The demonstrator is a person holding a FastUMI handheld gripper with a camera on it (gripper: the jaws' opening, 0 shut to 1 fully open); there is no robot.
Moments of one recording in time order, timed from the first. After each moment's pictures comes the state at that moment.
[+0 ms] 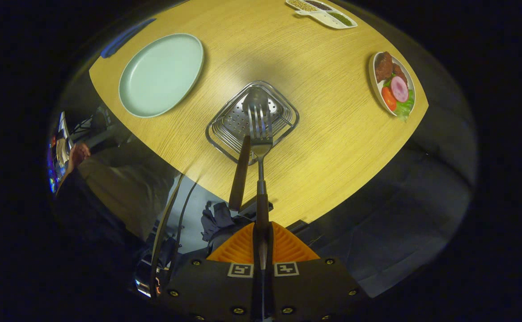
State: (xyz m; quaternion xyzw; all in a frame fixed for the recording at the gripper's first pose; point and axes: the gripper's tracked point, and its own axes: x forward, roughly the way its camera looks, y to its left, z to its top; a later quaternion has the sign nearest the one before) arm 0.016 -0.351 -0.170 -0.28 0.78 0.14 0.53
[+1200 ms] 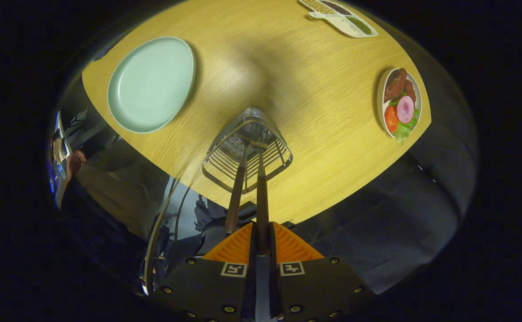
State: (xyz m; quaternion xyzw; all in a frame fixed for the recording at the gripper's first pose) arm 0.064 -0.326 -0.154 -0.30 0.79 0.13 0.52
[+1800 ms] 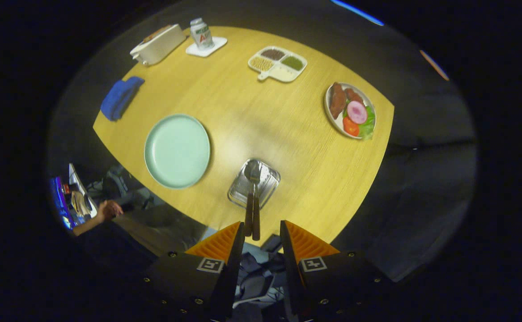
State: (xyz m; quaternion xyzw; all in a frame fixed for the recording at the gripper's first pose) arm 0.073 -0.286 -0.084 -0.10 0.58 0.11 0.80
